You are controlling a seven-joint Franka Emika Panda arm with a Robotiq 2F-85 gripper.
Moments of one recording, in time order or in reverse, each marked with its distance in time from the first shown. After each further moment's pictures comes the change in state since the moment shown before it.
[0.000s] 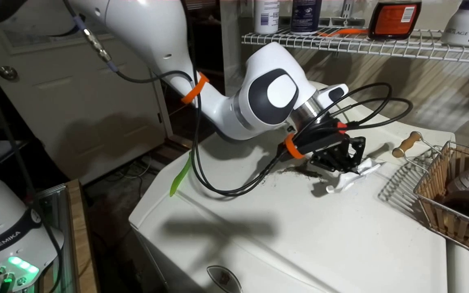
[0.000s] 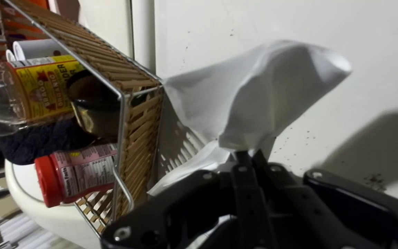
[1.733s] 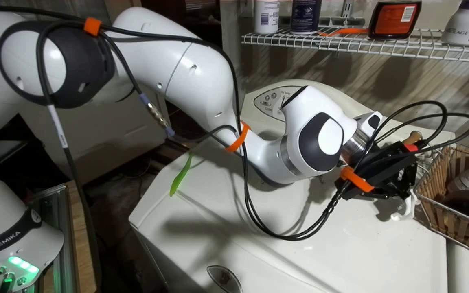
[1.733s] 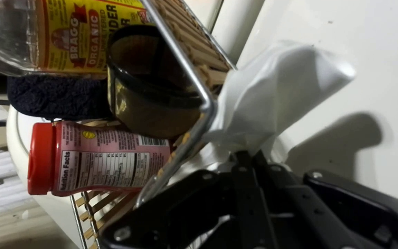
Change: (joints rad) arm -0.186 0.377 0.014 0.470 -0.023 0.129 -0.271
